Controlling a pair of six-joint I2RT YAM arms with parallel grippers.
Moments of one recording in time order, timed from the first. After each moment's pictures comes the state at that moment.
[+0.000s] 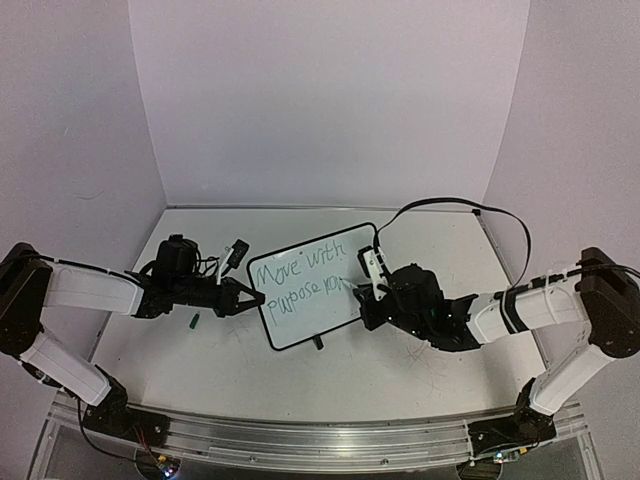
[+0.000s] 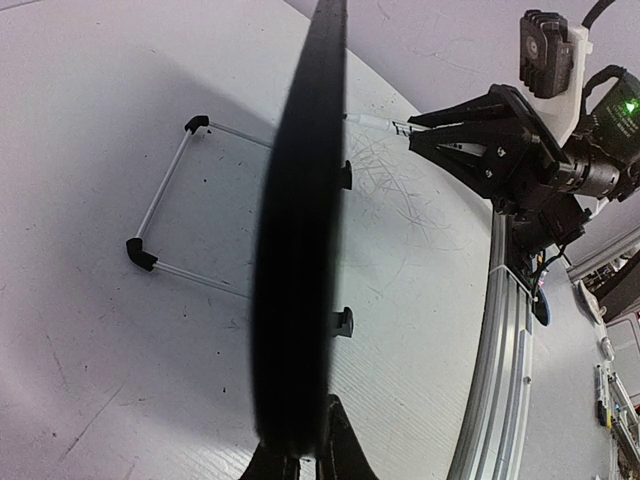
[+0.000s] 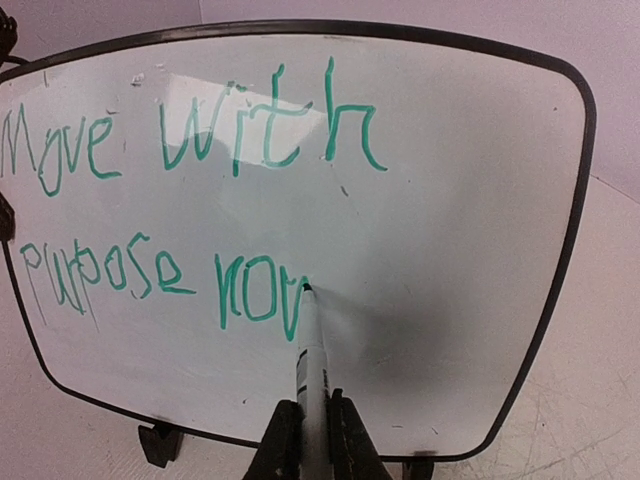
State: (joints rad) left arm -0.55 1.43 0.59 0.31 0.69 -0.20; right arm 0.96 1.56 0.71 0.41 0.34 0.16
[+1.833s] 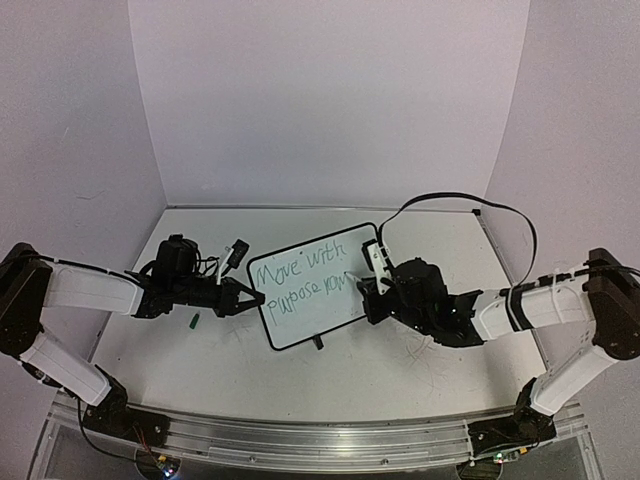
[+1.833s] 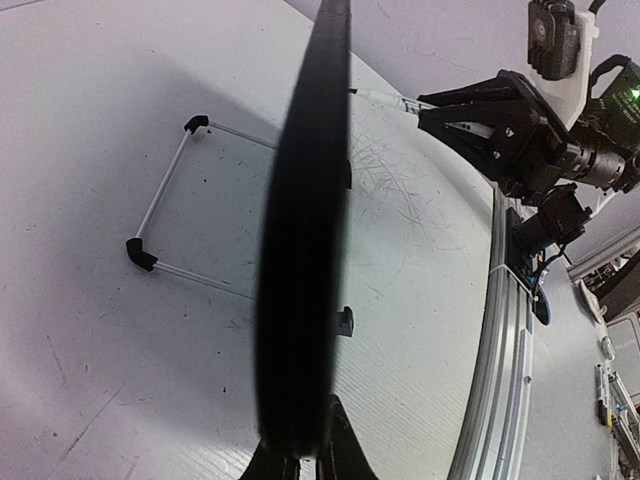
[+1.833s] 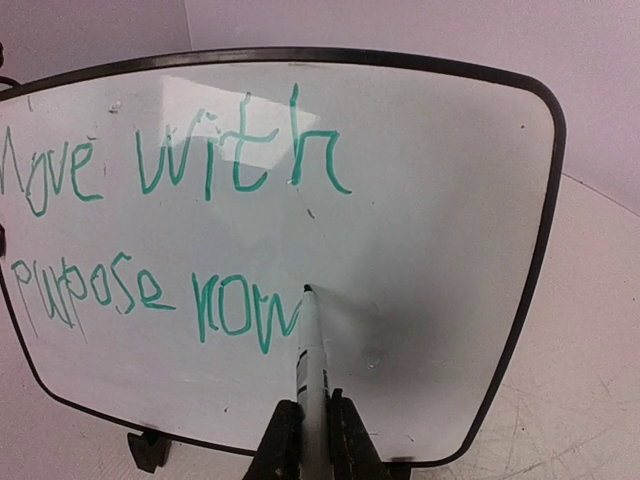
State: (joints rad) left arm -0.55 1.42 0.59 0.31 0.69 -0.20; right arm 0.95 1.54 0.72 0.38 0.36 0.14
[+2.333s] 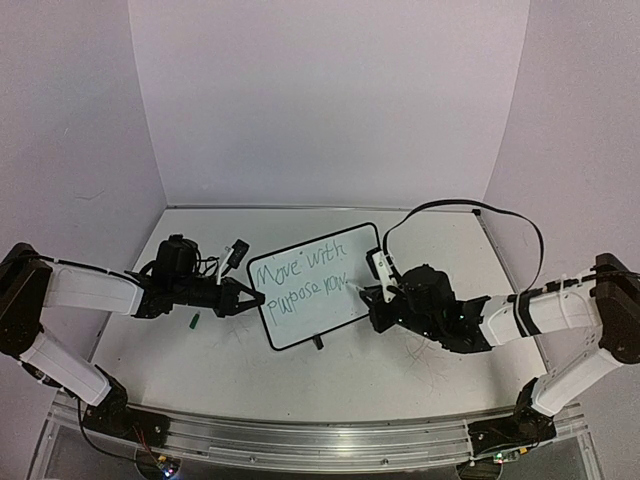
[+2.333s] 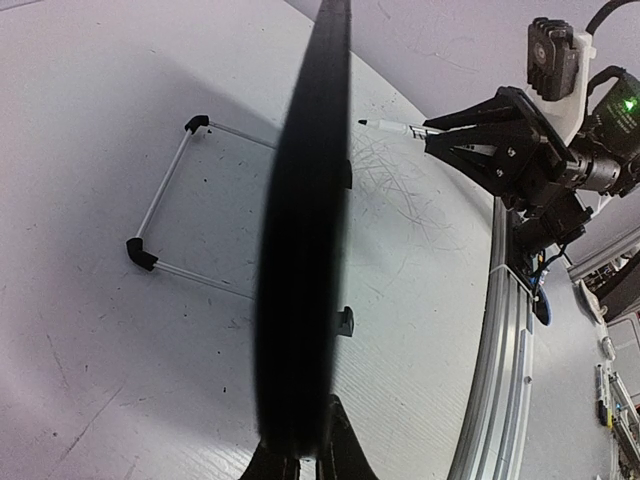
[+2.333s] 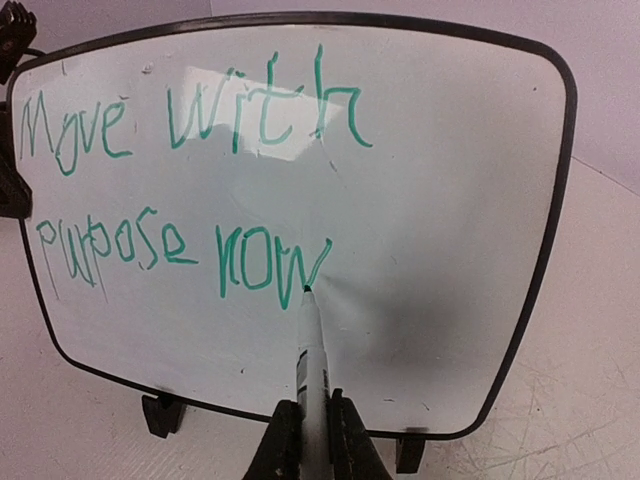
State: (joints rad) left arm -0.55 1.42 0.59 0.31 0.69 -0.20; right arm 0.95 1.48 0.65 0.39 0.29 0.15
